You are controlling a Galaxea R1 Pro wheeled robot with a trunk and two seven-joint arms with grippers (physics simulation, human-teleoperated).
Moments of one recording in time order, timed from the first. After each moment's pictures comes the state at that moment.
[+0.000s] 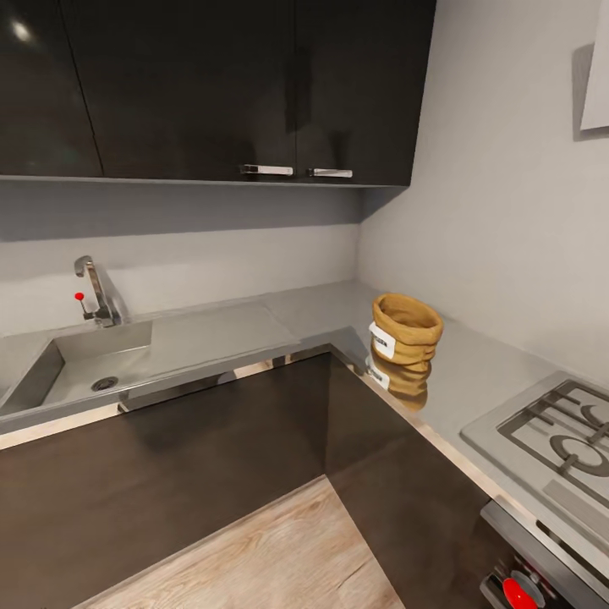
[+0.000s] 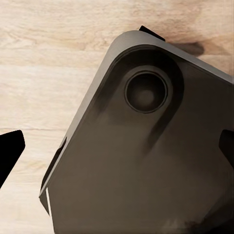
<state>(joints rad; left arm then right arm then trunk) 0.00 0.00 0.04 -0.05 0.46 -0.08 0.09 -0.20 0.11 -0.40 -0.30 0.64 0.18 0.07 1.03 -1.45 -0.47</state>
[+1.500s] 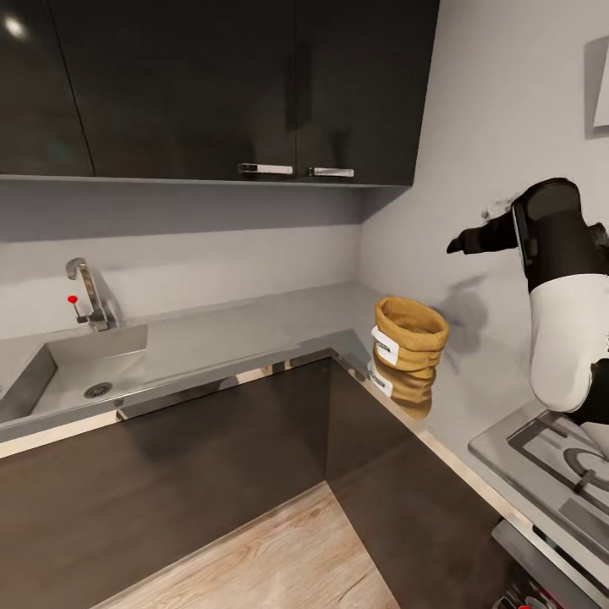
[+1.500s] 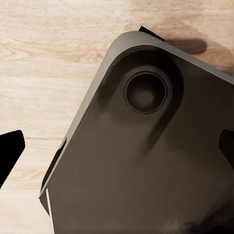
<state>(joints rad) 0.00 0.00 0.04 -0.05 0.45 -0.08 0.09 -1.56 -0.19 -0.11 -0.76 0.59 1.05 0.52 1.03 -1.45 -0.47</state>
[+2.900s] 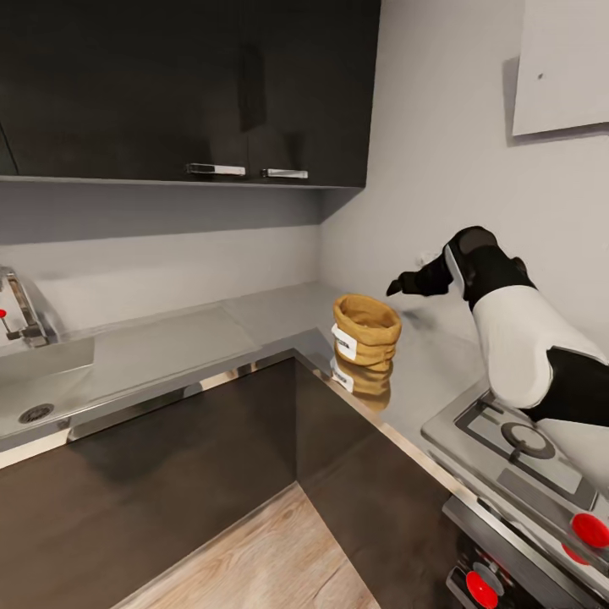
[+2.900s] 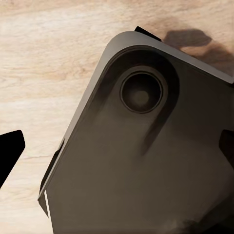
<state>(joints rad) 0.00 0.00 0.04 -0.05 0.44 -0.08 0.09 -1.56 -0.04 -0.26 -0.45 0.51 1.04 0.47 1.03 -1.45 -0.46</state>
